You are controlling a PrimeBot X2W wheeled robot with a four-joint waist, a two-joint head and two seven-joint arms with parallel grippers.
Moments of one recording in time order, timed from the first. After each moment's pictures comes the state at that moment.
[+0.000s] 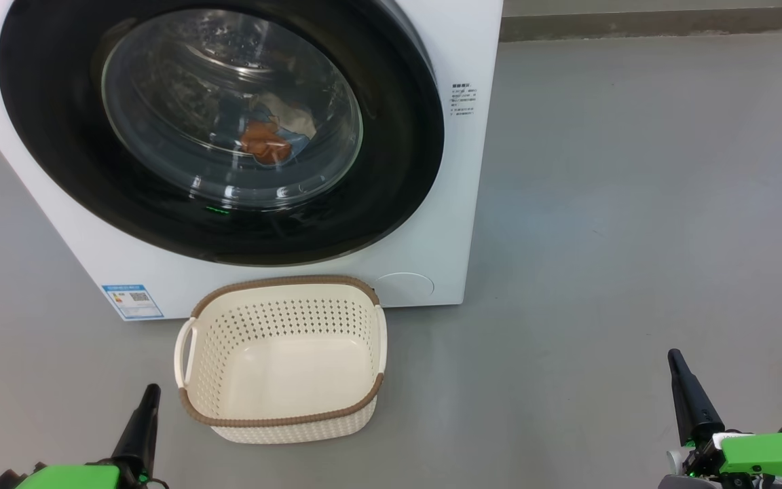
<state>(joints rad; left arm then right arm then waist) -0.07 0.04 0.08 0.26 -1.61 -0.13 0.11 -0.07 -0.05 -0.14 0.27 1.60 0.13 0.11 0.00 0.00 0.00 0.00</state>
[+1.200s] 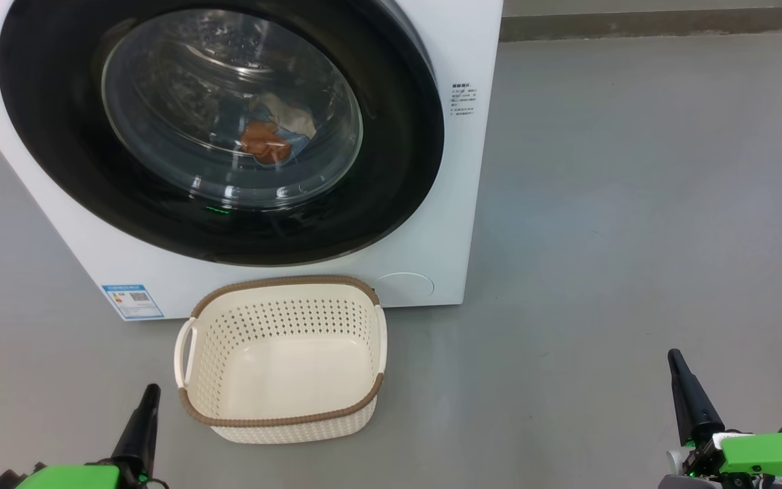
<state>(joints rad) -0.07 0.04 0.08 0.26 -1.61 -0.13 0.11 -0.07 -0.05 -0.14 0.27 1.60 0.13 0.11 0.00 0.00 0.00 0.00</state>
